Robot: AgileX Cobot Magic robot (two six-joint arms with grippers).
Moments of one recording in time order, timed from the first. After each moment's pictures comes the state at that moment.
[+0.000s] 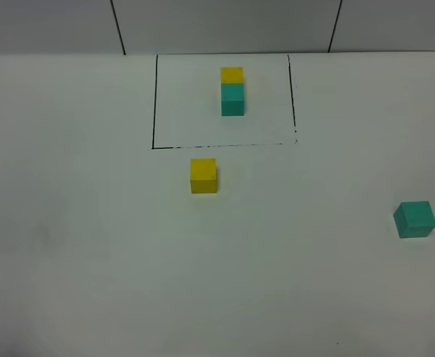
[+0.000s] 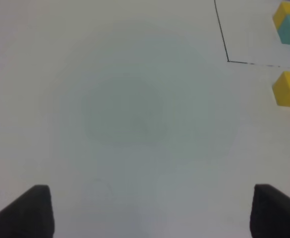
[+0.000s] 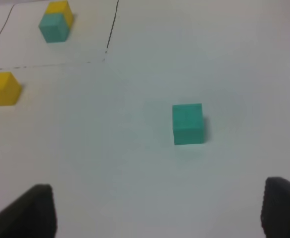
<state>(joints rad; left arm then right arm) -0.01 -0.01 -0.50 -0.03 1.05 -0.08 0.06 -0.01 -0.49 0.12 1.05 0.04</state>
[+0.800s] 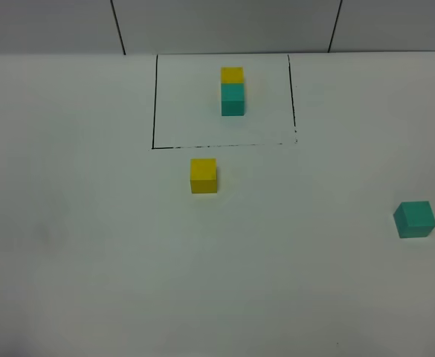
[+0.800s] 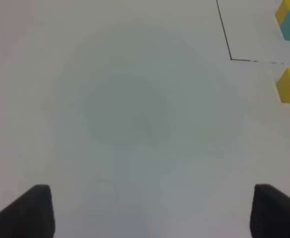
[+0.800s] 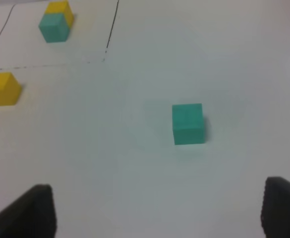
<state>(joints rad) -0.01 -0.01 -0.50 -0.03 1.05 -0.06 0.06 -0.01 -0.49 0.12 1.05 0.04</state>
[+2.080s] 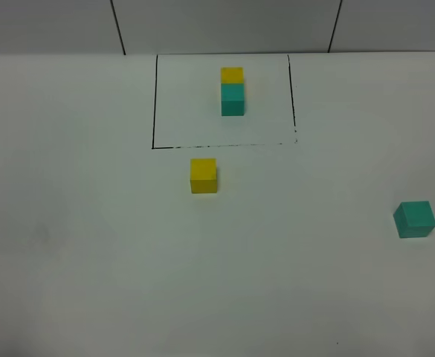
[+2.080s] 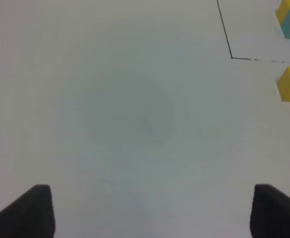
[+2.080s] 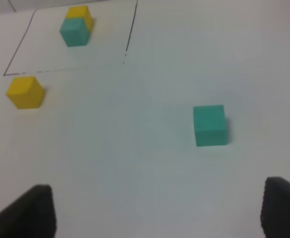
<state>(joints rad) -0.01 0.00 -0.50 -0.03 1.05 -0.05 0.06 0.04 -0.49 0.19 1.04 0.05</state>
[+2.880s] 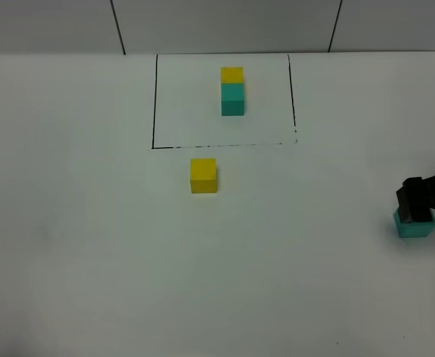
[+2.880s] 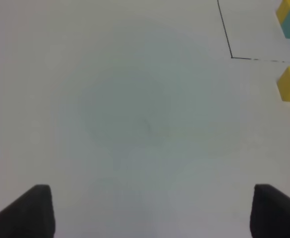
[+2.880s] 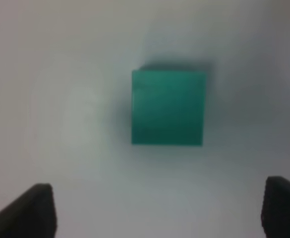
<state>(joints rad) -0.01 0.00 -0.50 -0.03 1.05 -0.05 0.06 1.53 -0.82 0.09 0.68 -0.08</state>
